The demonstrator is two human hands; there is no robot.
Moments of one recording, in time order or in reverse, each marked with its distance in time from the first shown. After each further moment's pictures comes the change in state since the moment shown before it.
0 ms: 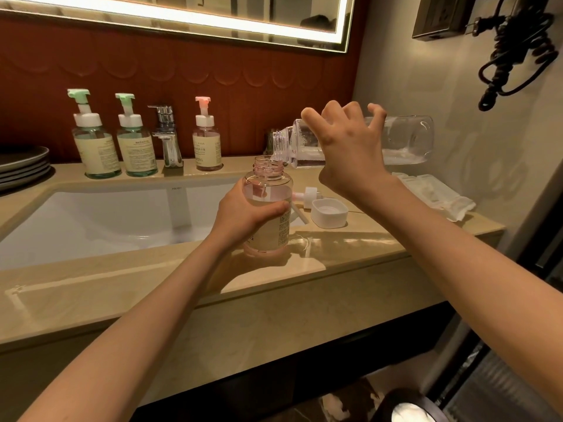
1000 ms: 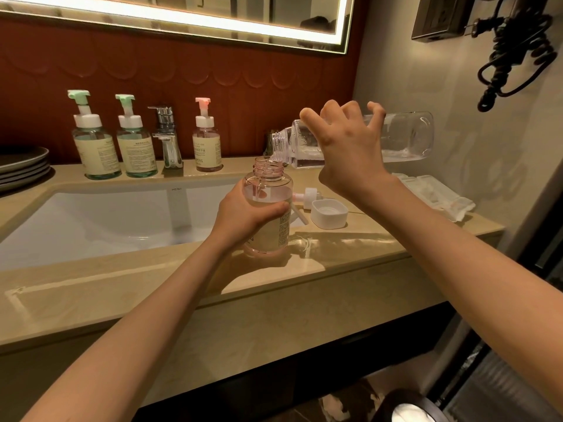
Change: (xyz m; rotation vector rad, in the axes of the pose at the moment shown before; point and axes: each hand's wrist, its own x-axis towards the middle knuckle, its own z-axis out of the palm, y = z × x) left_hand -0.003 0.004 0.000 -0.002 0.014 0.015; right_hand 0.001 0.001 0.001 -0.015 0.017 -0.014
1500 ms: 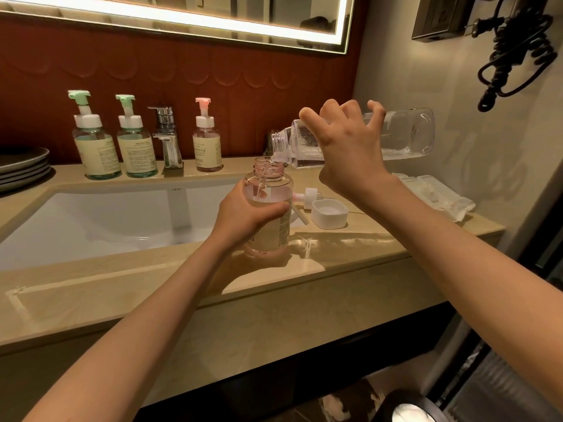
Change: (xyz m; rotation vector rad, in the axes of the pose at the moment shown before) left_hand -0.001 0.002 0.000 -0.003 0.002 -0.005; right_hand 0.000 0.000 0.000 -0.006 0.016 -0.007
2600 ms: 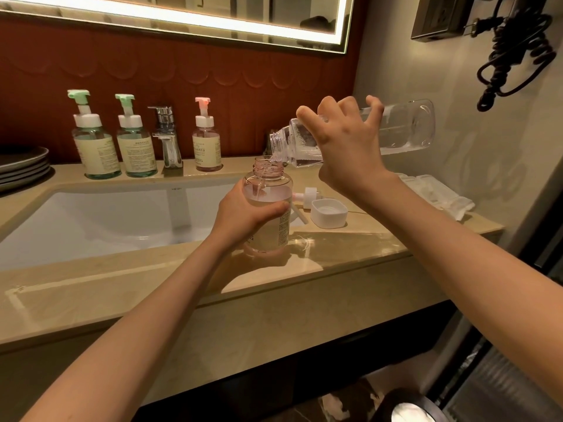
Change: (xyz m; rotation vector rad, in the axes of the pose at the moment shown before) left_hand -0.002 0.001 -0.001 0.010 -0.024 -0.009; right_hand 0.001 -0.001 -0.002 -0.003 0.018 -0.017
